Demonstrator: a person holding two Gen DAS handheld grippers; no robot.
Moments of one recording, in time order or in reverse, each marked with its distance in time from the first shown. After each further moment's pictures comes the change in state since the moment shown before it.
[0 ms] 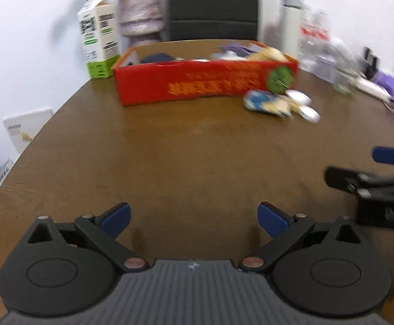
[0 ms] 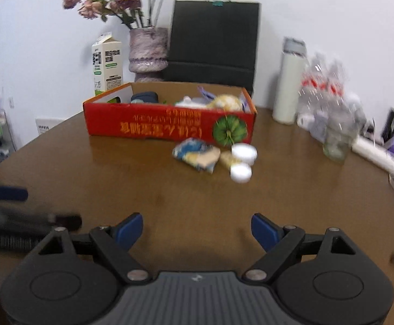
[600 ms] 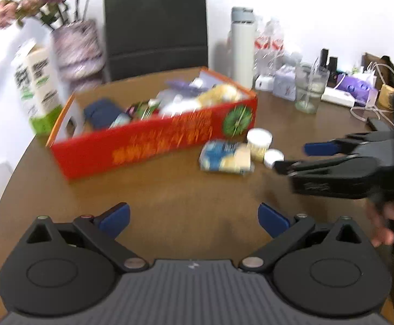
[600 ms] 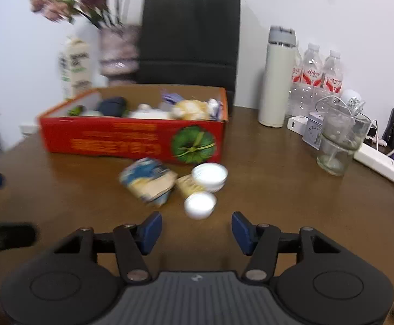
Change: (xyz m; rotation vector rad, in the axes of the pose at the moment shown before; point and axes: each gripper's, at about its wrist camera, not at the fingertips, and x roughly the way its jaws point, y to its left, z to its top) left arm 0.040 -0.020 0.093 0.148 -0.068 -0.166; right arm 0.085 -0.060 0.055 -0.010 0.015 -0.030
